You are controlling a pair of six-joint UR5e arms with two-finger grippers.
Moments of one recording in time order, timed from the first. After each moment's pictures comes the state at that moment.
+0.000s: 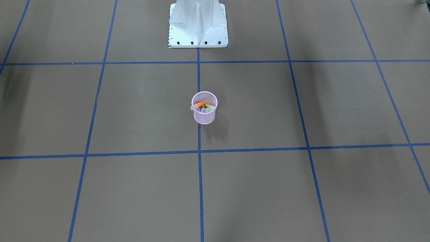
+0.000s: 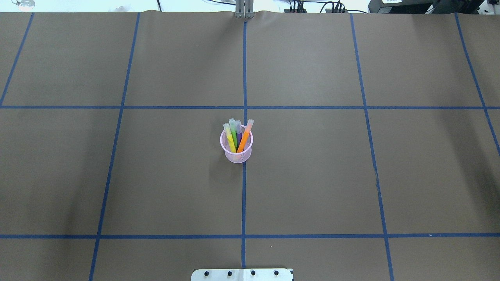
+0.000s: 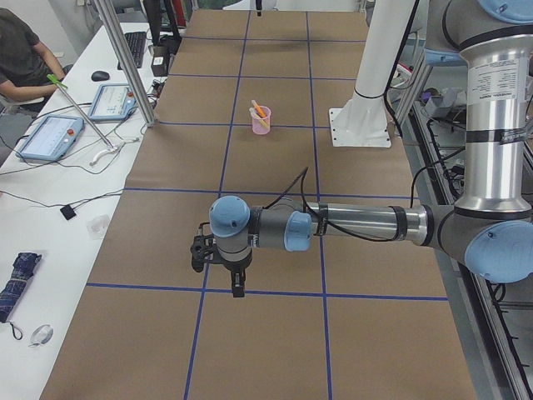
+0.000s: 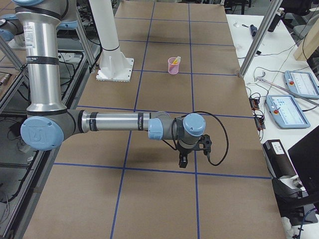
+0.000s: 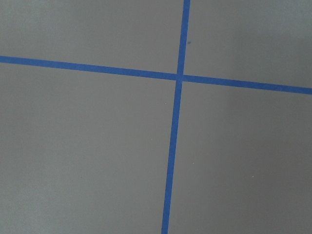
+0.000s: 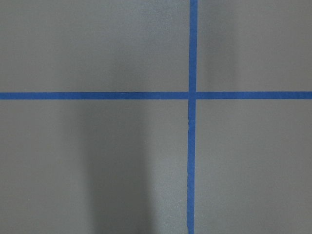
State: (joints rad) left arm -1.55 -1.50 -1.68 -1.60 -2.33 -0.14; right arm 1.49 -1.55 1.58 -1.58 2.39 0.08
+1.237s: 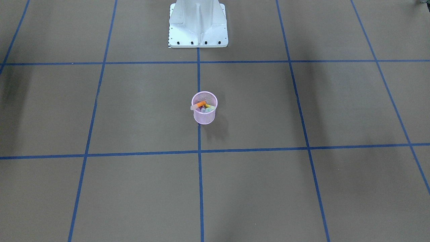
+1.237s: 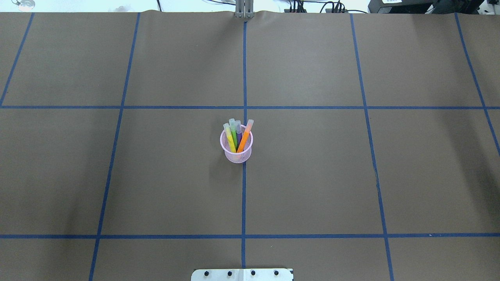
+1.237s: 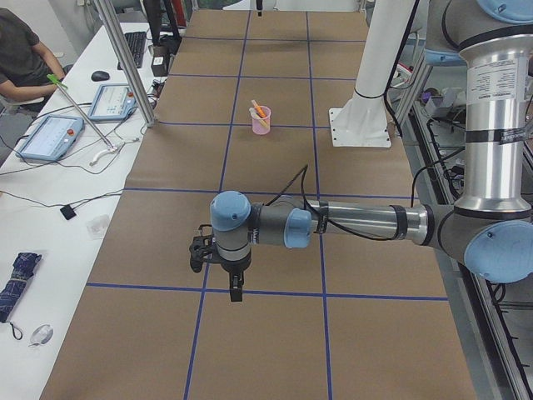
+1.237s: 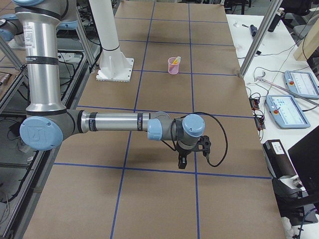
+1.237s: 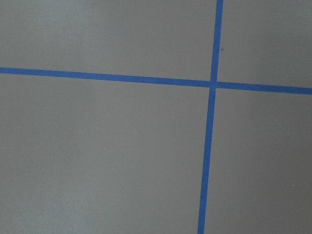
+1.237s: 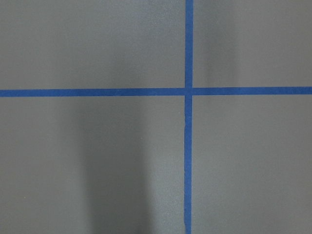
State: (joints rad) left arm -1.54 -1.49 -1.70 -1.60 -2.27 -0.14; right arm 1.49 -1.56 1.58 -1.58 2.38 0.08
